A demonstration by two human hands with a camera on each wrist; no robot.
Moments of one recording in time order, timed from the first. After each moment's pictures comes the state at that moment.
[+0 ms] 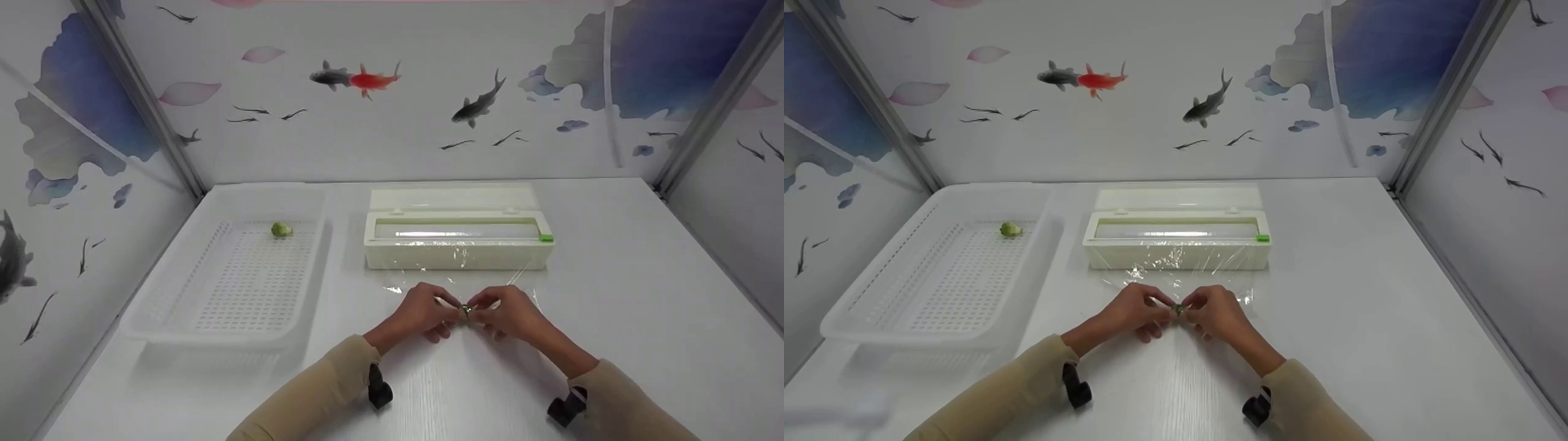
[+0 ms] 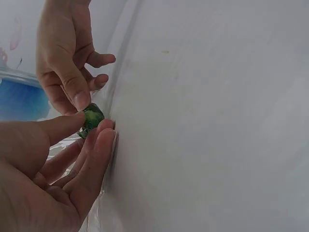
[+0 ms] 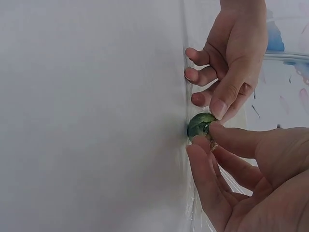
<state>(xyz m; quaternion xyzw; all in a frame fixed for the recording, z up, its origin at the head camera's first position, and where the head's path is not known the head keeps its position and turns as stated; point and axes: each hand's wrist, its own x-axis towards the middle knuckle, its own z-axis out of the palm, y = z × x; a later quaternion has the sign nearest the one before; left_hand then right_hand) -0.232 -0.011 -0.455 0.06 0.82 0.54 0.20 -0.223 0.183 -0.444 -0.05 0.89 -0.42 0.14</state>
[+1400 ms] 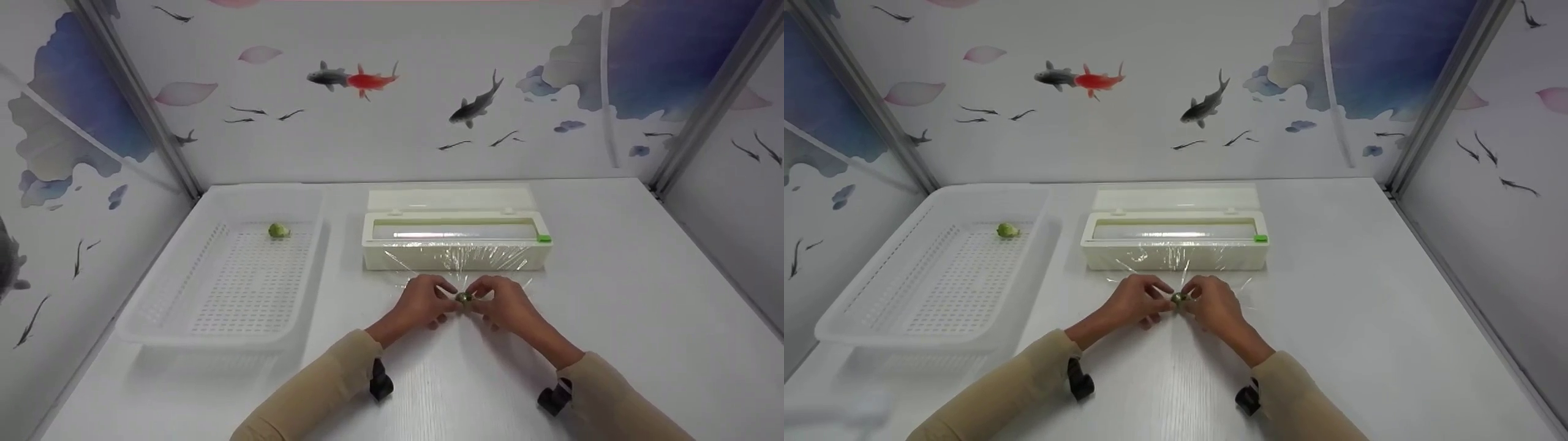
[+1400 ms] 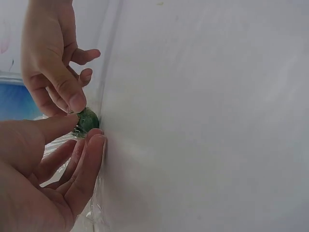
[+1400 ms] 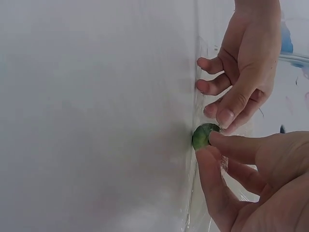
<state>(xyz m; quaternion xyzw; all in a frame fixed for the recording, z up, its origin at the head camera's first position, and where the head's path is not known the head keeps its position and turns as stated) -0.247 -0.007 -0.458 0.10 0.84 0.52 0.13 -0.235 0.178 -0.446 -0.08 0.91 -0.40 0.07</state>
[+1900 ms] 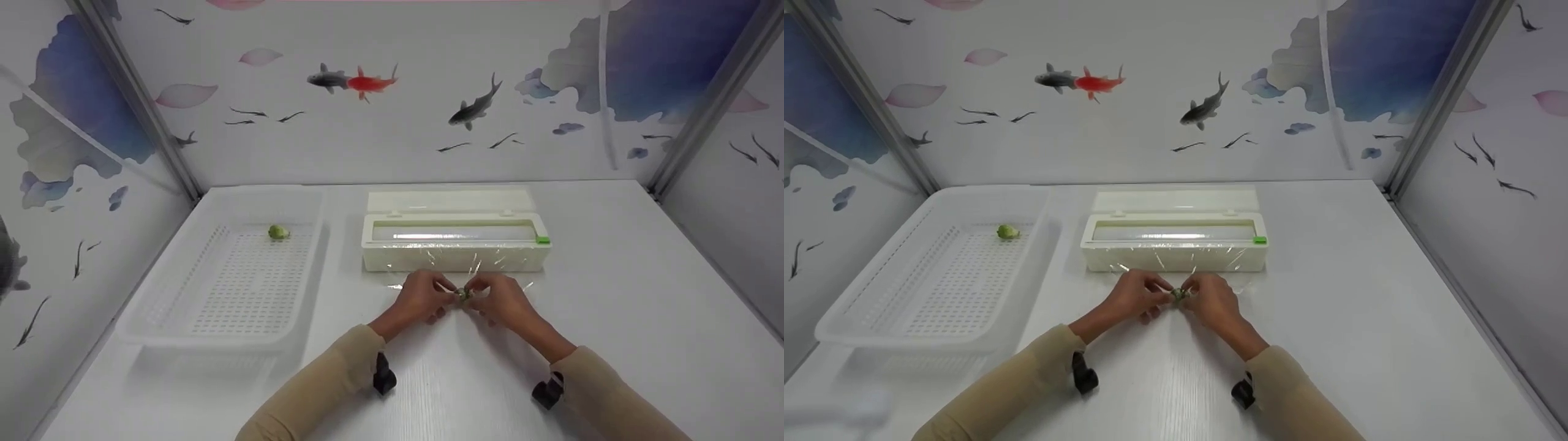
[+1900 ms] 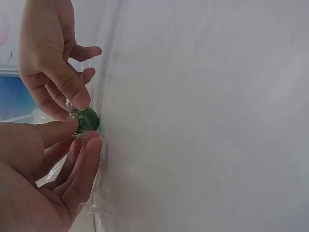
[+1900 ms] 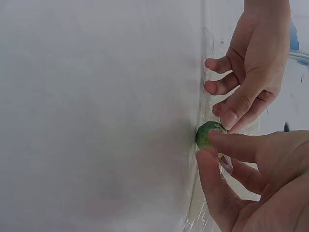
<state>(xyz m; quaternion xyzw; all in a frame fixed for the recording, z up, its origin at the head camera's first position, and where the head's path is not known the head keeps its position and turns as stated) -0.256 -0.006 -0.454 0.12 0.85 0.51 0.10 -0.245 0.176 -0.445 -0.08 0.92 -0.38 0.05</state>
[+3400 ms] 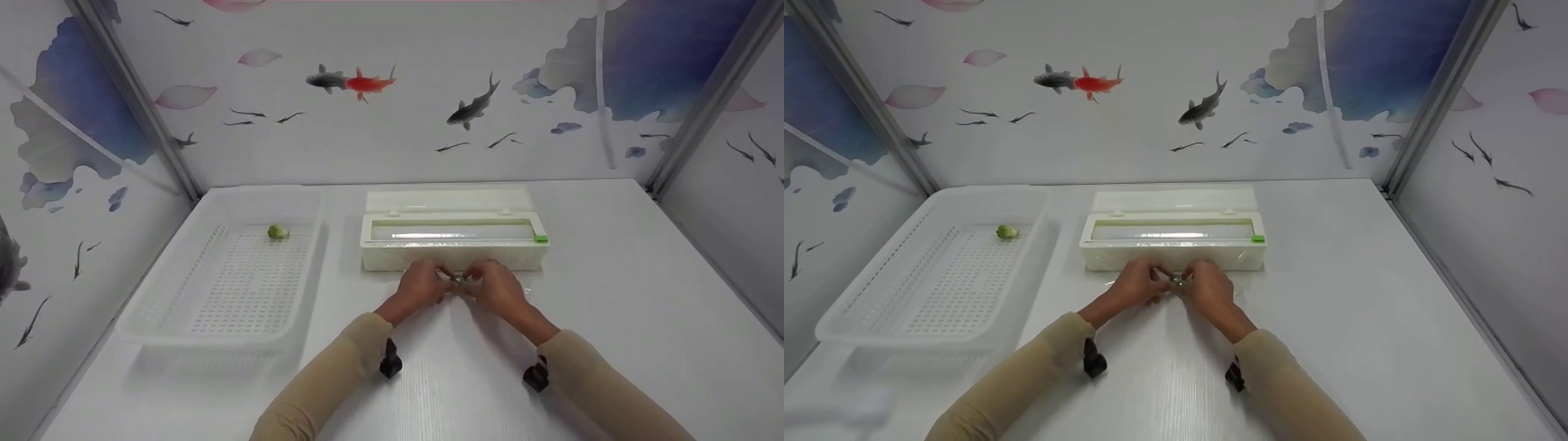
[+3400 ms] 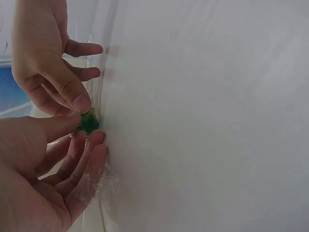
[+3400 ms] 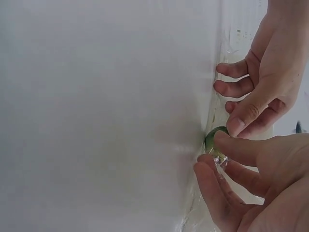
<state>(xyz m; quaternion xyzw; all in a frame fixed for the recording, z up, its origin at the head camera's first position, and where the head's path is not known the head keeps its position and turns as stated) -0.280 0.002 -0.455 0.13 0.90 0.42 0.05 -0.263 0.168 -0.445 -0.08 0.96 -0.28 -0.01</state>
